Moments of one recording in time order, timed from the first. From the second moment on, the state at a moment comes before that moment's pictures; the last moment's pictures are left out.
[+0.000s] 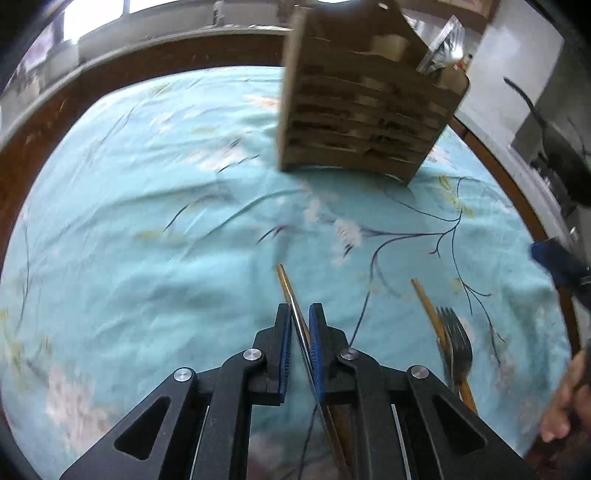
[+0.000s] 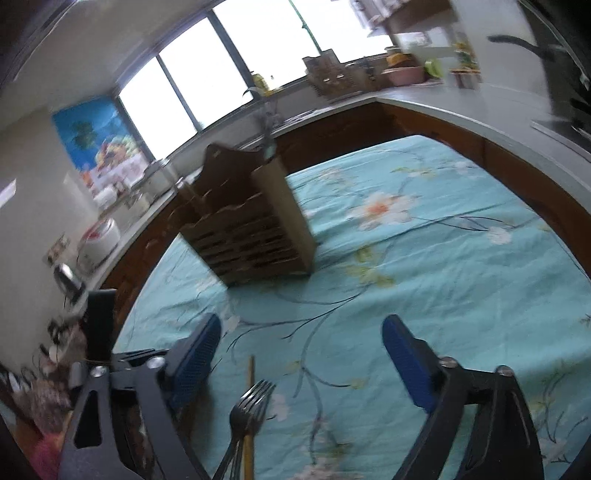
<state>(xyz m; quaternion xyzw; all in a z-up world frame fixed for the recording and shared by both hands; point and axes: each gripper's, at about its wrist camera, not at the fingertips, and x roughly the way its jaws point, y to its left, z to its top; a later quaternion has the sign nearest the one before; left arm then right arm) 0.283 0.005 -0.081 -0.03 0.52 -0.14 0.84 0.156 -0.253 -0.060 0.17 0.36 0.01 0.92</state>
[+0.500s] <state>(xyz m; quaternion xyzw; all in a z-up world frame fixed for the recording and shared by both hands) 0.293 0.024 -0.081 -0.06 0.51 -0.13 0.85 0.208 -0.190 -0.107 0.09 0.48 0.06 0.87</state>
